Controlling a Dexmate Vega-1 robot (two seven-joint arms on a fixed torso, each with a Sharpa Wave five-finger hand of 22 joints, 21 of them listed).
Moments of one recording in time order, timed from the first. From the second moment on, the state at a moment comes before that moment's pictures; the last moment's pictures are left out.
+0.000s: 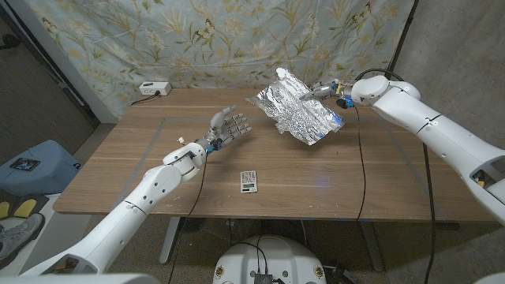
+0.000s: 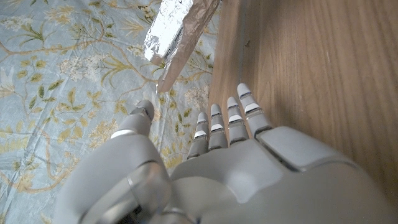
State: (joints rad) left arm 0.96 0.54 0.32 -1.74 -1.13 0.20 0.09; left_hand 0.58 0.09 0.55 -0.17 0.22 0.23 0.17 0.19 0.19 0.24 0.16 0.27 0.27 0.29 0.19 0.21 0.18 0.35 0.20 0.27 0.19; right arm -0.40 -0.76 -0.63 -1.60 0.21 -0.48 0.24; right_hand 1.02 -0.03 0.31 -0.15 0.19 0.86 -0.02 0.24 0.23 0.87 -0.07 0.49 0.41 0.96 -0.11 0.44 0.44 0.58 -0.04 0.23 0.18
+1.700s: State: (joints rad) left arm 0.83 0.53 0.38 -1.73 -1.23 0.37 0.16; left_hand 0.62 0.07 0.51 -0.17 0.22 0.26 0.18 0.19 0.19 0.29 0.17 0.28 0.30 0.36 0.20 0.21 0.19 0.41 0.21 0.28 0.19; right arm -0.41 -0.74 -0.64 -1.62 0.27 -0.54 0.18; right_hand 1.01 -0.03 0.29 -0.15 0.19 0.88 0.00 0.23 0.23 0.89 -0.06 0.52 0.41 0.99 -0.12 0.44 0.45 0.61 -0.02 0.23 0.18
